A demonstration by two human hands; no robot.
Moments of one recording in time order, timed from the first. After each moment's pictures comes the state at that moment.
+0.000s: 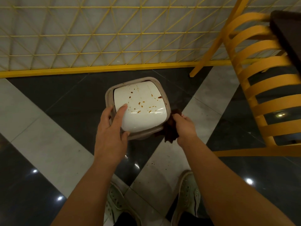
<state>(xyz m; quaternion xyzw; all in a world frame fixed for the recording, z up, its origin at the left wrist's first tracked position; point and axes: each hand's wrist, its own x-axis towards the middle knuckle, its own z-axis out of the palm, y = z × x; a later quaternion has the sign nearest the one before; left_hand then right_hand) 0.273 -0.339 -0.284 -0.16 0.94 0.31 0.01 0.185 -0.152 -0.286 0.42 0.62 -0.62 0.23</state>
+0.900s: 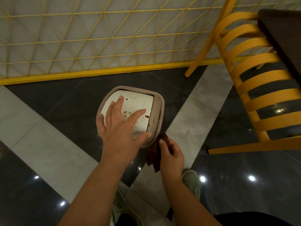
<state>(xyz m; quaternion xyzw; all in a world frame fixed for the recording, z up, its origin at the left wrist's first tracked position) 0.261 -0.301 -0.235 -0.09 0.97 0.22 0.02 0.294 -0.171 -0.302 0.36 0.61 -0.70 0.11</state>
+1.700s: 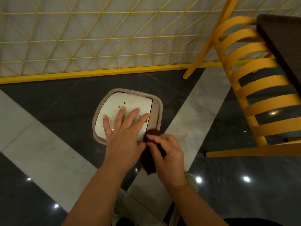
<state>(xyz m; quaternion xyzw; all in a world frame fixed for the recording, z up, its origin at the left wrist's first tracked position) 0.253 -0.295 -0.247 -0.02 0.98 0.17 0.08 0.278 -0.158 -0.296 -0.04 0.86 -0.51 -0.02</state>
